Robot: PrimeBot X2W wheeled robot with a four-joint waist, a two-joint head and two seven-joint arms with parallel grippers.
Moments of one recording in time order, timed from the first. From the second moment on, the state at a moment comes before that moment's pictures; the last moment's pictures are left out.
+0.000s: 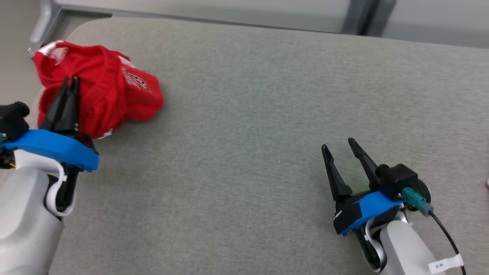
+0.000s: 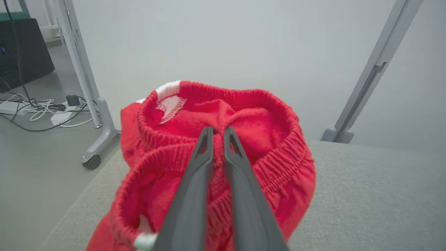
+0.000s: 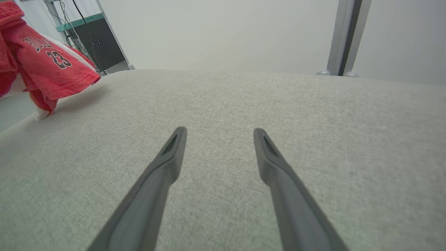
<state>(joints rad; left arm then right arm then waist) -0.66 0.51 -0.50 0.63 -0.84 -0.13 -0.26 -0.36 -0.05 0.16 0.47 0.13 0.13 -0.26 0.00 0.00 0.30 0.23</state>
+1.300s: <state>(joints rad) -0.21 0.22 -0.32 0.44 -0.56 -0.13 -0.26 -0.18 -0.05 0.19 0.40 0.27 0.13 -0.26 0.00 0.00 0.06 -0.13</state>
